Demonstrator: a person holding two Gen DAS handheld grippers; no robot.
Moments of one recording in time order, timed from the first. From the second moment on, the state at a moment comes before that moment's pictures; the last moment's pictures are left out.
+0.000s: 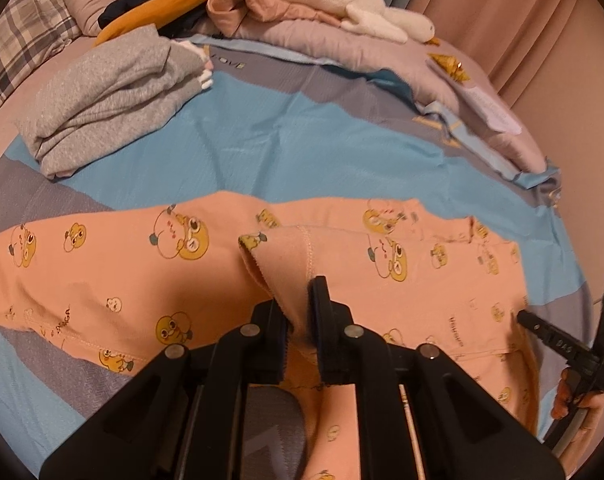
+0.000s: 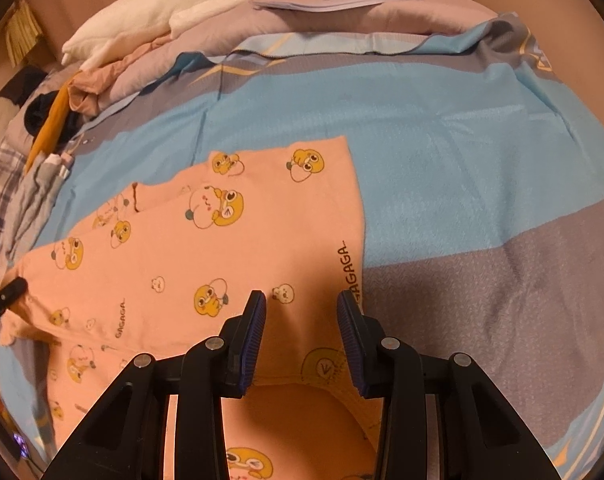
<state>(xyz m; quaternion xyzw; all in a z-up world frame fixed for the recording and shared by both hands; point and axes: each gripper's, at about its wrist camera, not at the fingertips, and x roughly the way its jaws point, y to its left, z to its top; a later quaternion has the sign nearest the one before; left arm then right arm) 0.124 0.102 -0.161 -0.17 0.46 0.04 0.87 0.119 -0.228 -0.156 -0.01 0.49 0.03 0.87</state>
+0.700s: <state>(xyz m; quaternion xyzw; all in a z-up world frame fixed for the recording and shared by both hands) 0.130 0.113 -0.192 -0.16 0.51 0.08 0.84 0.124 -0.222 -0.166 -0.03 0.50 0.02 0.86</state>
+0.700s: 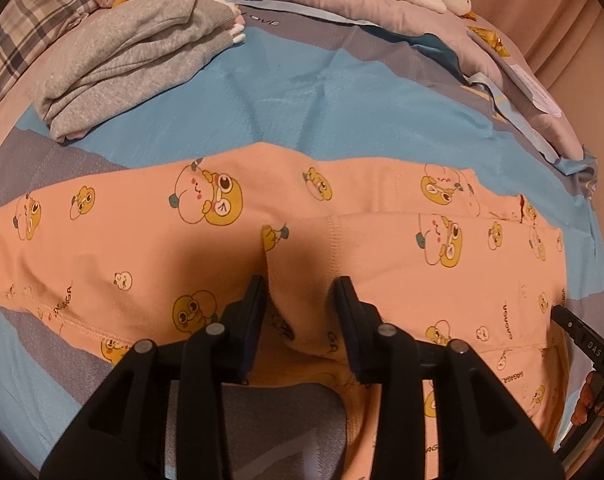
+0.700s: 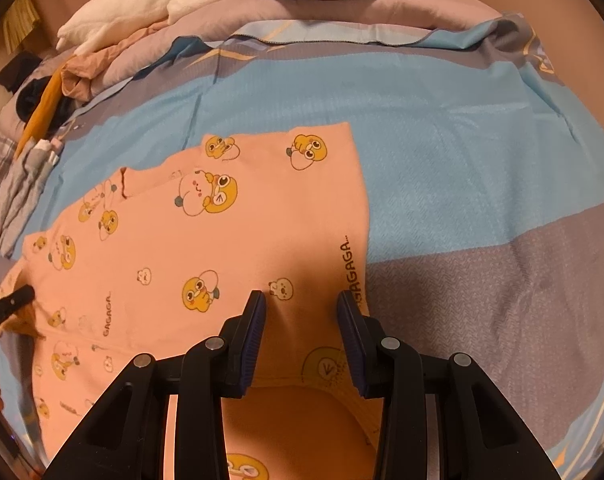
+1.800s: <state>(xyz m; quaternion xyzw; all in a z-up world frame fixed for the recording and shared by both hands) 0.099 0.127 -0.134 -0.22 0.41 0.15 0.87 0.107 -0.236 -0.131 0.00 0.46 0.02 0.89</state>
